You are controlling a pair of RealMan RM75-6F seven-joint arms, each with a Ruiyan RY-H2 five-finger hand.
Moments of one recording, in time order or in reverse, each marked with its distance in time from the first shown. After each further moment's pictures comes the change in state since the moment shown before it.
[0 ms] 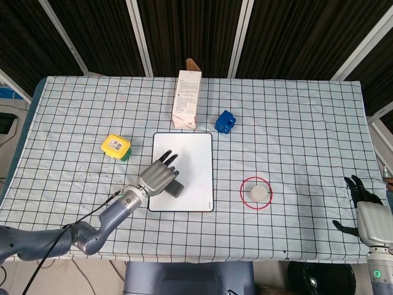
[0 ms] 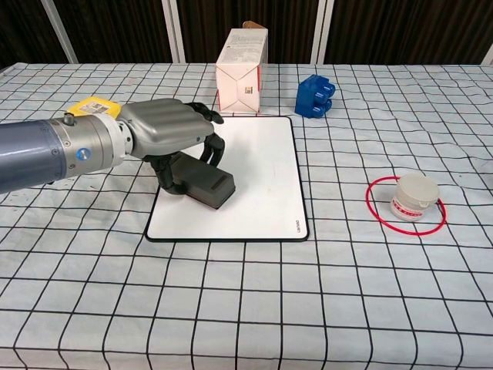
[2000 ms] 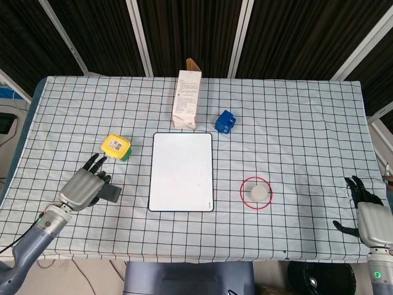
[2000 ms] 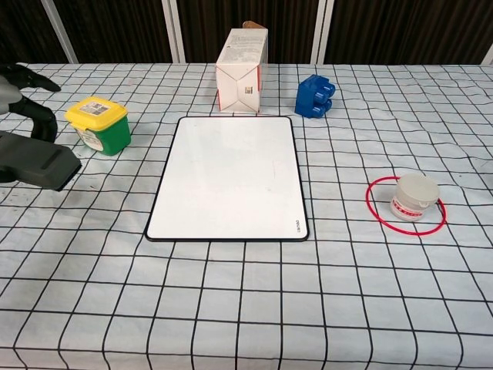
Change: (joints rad) left arm 0.344 0.478 0.169 -0.333 0.224 0.289 -0.110; right arm -0.004 0.002 -0.001 -0.007 0.001 0.005 -0.007
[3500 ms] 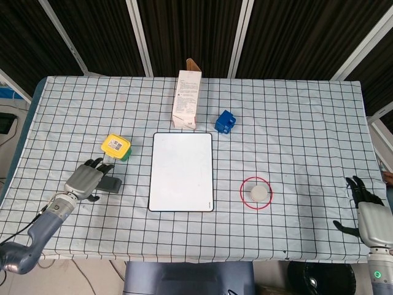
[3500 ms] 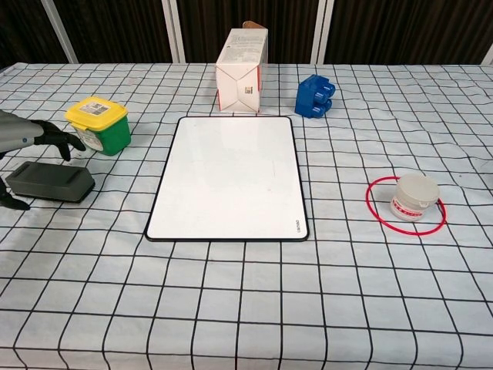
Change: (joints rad) left arm -0.015 -0.151 -0.098 0.263 -0.122 -0.263 -0.149; right arm -0.001 -0.001 0.004 -0.003 0.009 0.001 0.002
